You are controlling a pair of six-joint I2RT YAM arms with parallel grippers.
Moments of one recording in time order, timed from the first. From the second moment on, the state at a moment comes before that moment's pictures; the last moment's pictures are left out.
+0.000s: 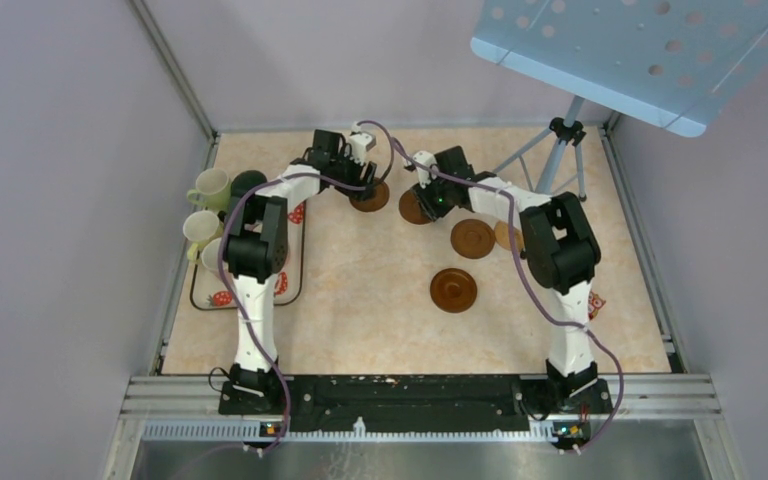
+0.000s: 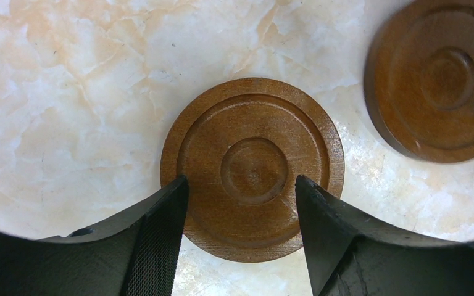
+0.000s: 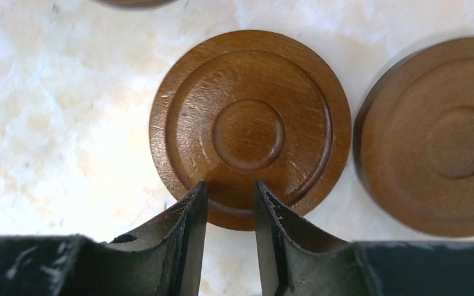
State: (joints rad) left arm -0.24 2.22 1.67 -0.24 0.42 0.24; right arm 0.47 2.13 1.53 -0.26 -0.23 -0.27
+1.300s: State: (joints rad) left arm -0.23 2.27 1.74 -0.26 0.48 0.23; right arm 0.40 2.06 1.61 -0.30 -0.13 -0.23
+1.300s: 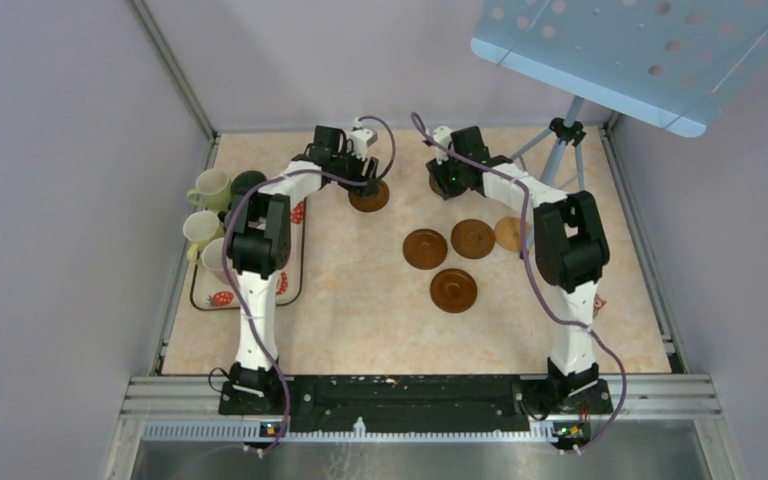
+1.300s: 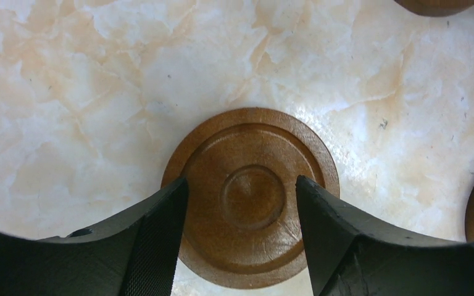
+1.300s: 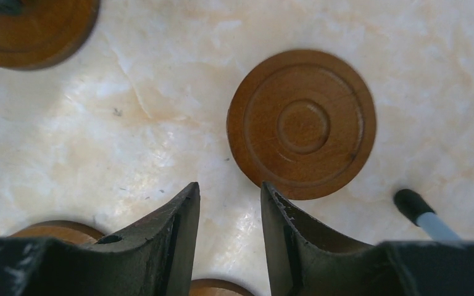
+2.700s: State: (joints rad) left arm -0.17 2.26 1.86 -0.30 0.35 0.21; right arm 0.37 2.11 1.64 -0.25 -0.05 -0.16
